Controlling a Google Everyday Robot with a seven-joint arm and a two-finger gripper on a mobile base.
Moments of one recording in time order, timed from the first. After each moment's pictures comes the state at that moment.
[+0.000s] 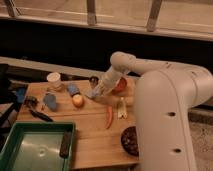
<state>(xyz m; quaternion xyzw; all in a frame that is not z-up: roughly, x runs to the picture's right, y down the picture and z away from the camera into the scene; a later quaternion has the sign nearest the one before) 0.002 -0.008 0.846 -0.34 0.11 0.79 0.50</state>
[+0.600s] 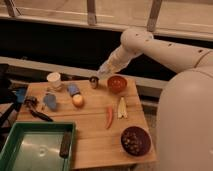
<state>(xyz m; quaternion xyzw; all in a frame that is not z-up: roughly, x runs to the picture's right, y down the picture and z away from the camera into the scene) 0.063 -0.125 0.763 -0.24 0.02 0.84 0.49</state>
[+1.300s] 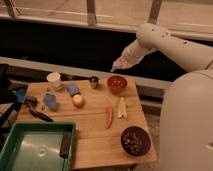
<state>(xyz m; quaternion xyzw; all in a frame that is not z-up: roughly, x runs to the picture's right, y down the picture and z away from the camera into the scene) 0.116 -0.121 0.788 -0.23 0.04 0.88 0.42</state>
